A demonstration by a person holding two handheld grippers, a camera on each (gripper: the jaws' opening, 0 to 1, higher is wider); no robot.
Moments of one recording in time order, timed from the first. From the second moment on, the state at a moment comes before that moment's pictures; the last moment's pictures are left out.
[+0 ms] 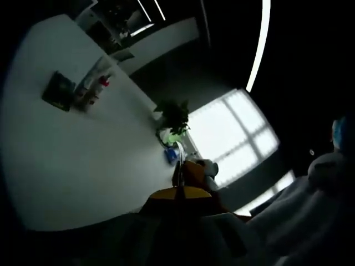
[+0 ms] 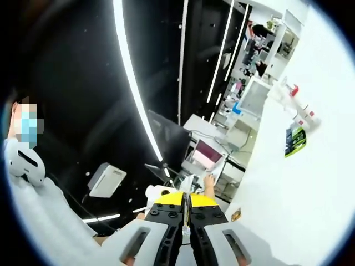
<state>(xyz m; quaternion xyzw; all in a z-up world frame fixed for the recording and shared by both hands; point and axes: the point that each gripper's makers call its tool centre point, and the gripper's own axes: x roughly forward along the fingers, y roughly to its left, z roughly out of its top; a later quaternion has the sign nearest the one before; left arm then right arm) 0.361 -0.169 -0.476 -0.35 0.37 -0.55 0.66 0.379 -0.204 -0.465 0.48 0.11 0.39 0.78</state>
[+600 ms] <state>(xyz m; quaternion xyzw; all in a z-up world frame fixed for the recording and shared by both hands) 0.446 -0.111 -0.467 -0.36 0.35 -0.48 0.72 0.349 -0.154 -0.542 0.15 0.22 0.39 0.88</state>
